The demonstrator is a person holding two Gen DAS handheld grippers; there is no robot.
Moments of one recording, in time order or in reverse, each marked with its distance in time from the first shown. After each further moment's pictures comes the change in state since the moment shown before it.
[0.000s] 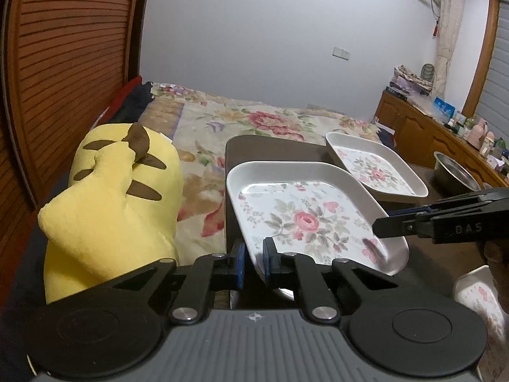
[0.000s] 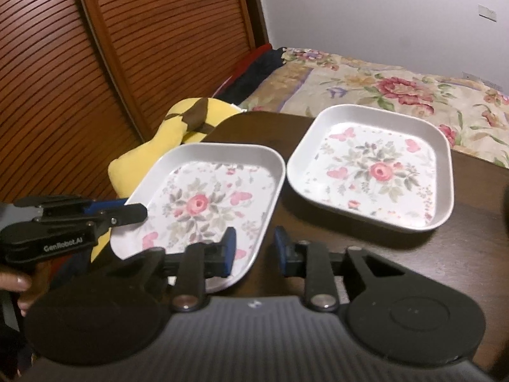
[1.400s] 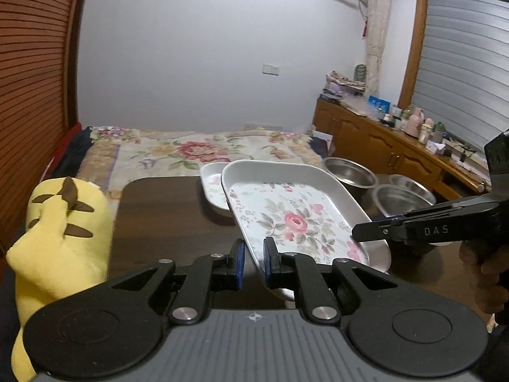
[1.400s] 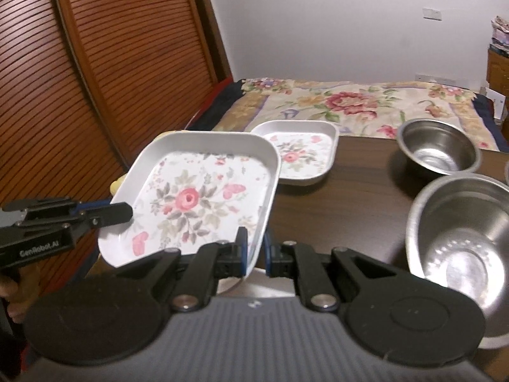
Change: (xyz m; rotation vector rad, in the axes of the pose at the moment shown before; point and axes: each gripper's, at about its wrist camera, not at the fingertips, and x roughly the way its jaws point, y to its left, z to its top) left arm -0.082 -0.112 -0.004 0.154 -0.089 -0.174; right arm -0.128 -0.041 -0.056 0.117 -0.135 -0.080
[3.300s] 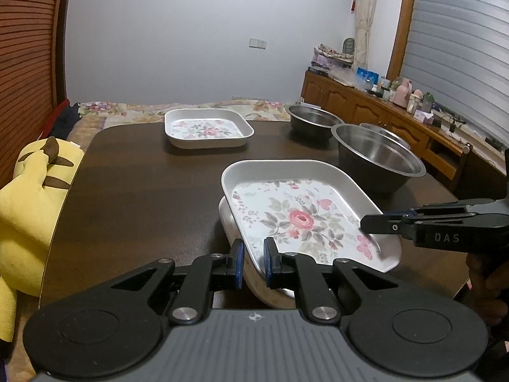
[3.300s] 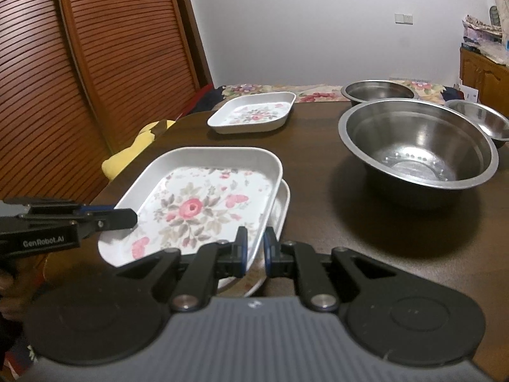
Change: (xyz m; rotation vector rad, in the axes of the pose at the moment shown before) left arm -0.004 -0.053 -0.063 0.023 0.090 -0.014; right arm -0.044 -0.011 -0.085 0.017 -0.074 -0.054
